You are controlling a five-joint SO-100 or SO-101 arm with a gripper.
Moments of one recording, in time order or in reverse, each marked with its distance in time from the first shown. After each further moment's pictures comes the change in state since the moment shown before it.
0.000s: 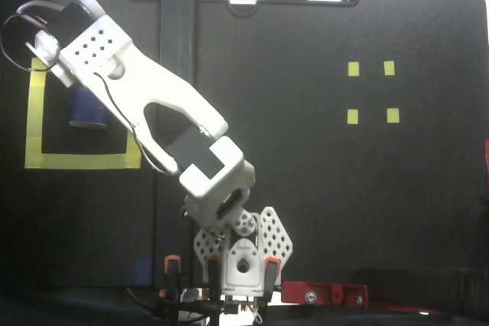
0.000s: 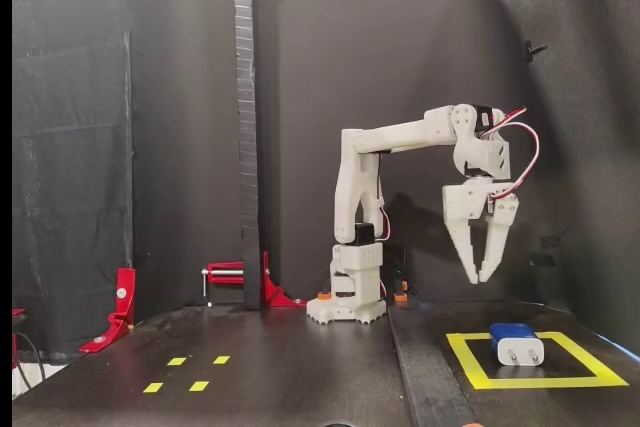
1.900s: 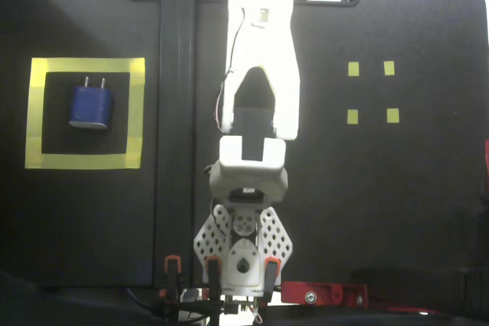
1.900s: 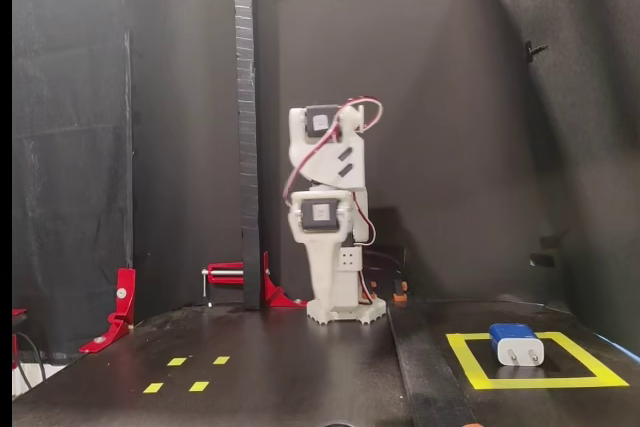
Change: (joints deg) arm 47.8 1.6 1.4 -6.8 25.7
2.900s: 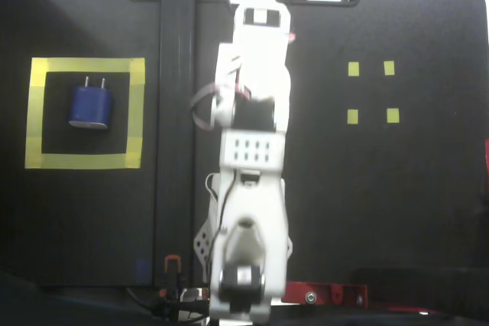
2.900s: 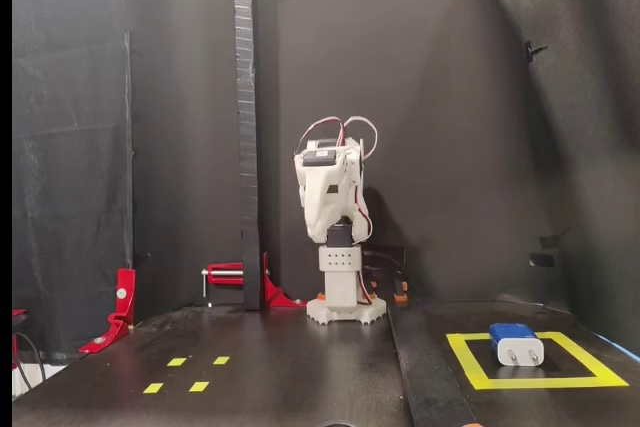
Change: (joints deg) arm 0.9 68.2 66.4 -58.2 -0.6
